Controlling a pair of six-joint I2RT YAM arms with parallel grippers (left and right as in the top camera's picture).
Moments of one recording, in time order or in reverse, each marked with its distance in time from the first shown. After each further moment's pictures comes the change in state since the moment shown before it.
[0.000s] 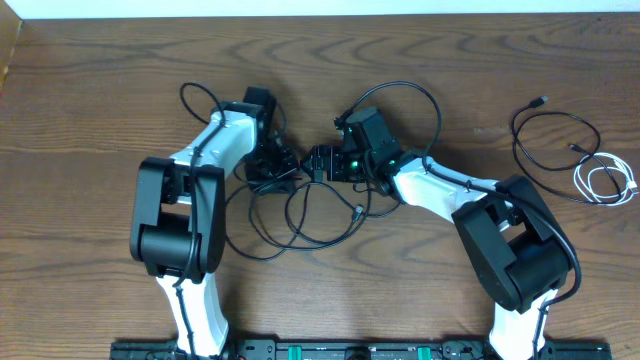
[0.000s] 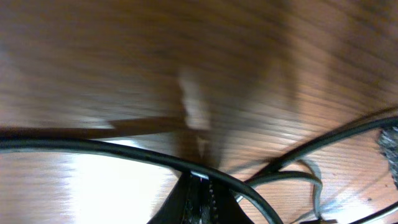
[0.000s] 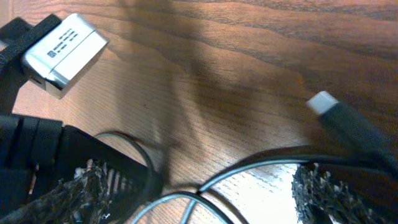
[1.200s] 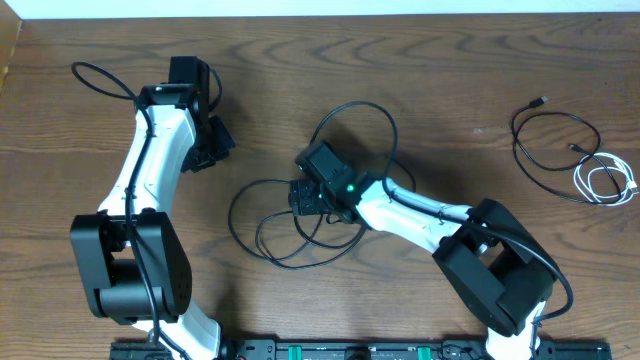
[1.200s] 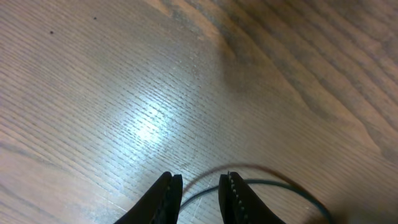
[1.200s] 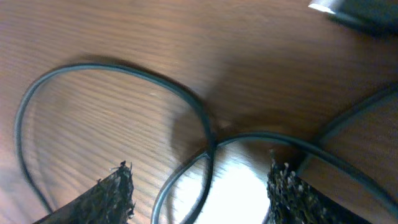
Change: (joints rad) left arm 0.211 -0.236 0.074 -0.106 -0.454 0.012; right arm 0.237 -0.026 0.087 -0.320 0.297 0.056
